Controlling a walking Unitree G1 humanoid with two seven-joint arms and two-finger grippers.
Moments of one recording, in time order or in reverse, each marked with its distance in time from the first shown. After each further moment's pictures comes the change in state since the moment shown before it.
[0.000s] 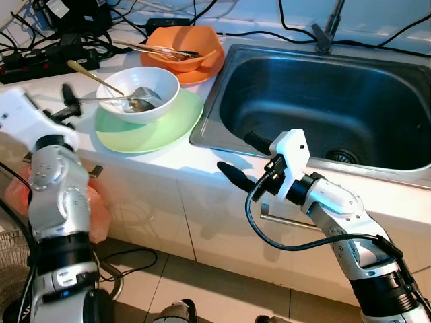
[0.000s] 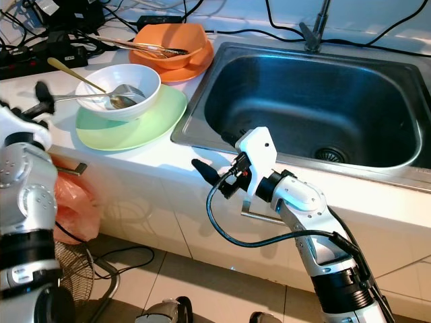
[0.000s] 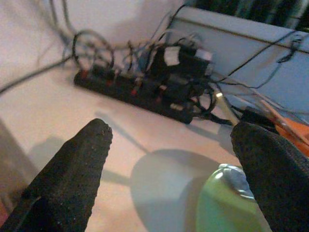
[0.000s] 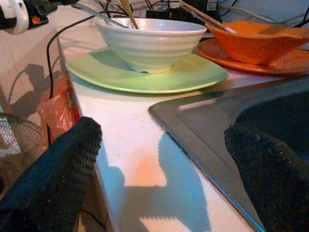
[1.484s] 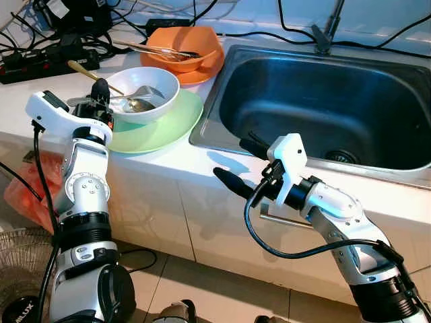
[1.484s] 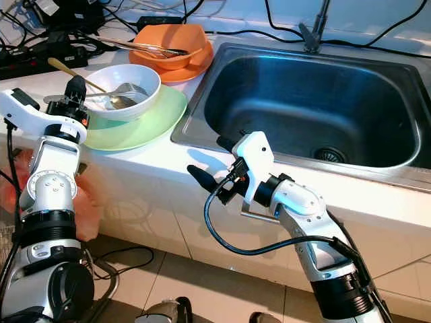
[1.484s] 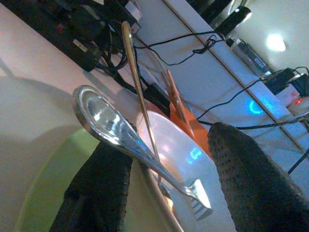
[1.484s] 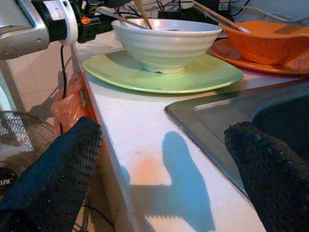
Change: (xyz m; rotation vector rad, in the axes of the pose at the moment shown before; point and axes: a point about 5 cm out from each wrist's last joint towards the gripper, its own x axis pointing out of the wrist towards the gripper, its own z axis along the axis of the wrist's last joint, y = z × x) left arm 0.004 -0.043 -0.023 -0.506 0.155 -0.266; right arm -0.001 0.008 -0.001 0.014 0.001 0.040
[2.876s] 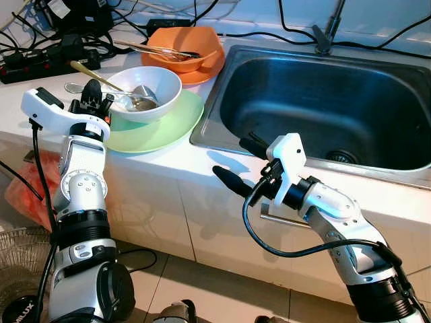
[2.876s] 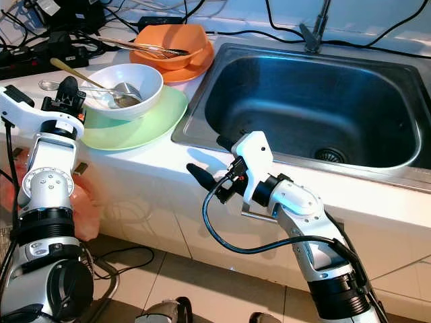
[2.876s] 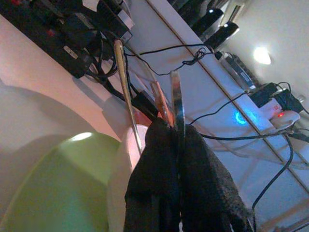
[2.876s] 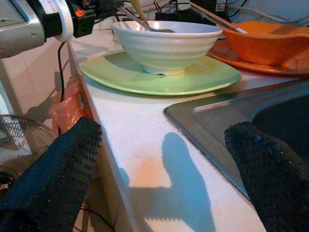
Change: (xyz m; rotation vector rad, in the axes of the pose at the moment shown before) left arm 0.002 -0.004 0.006 -0.056 -0.025 -0.033; right arm 0.002 0.000 -0.001 0.009 -0.007 -0.017
